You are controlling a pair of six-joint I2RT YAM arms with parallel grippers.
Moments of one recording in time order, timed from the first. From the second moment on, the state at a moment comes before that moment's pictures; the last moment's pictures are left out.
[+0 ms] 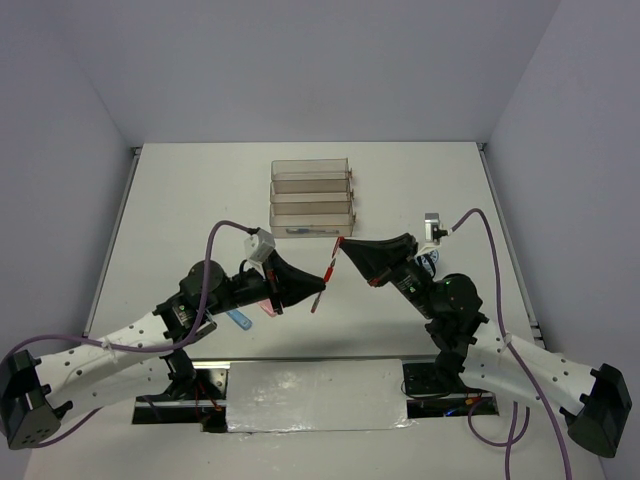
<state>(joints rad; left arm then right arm) -0.93 0.83 0.54 0.40 0.32 -0.49 0.87 0.66 0.37 0.76 0.03 0.72</state>
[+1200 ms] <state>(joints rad) -0.90 0.84 0.54 0.41 0.32 -0.49 0.87 0.70 0.38 0.83 0.01 0.74</state>
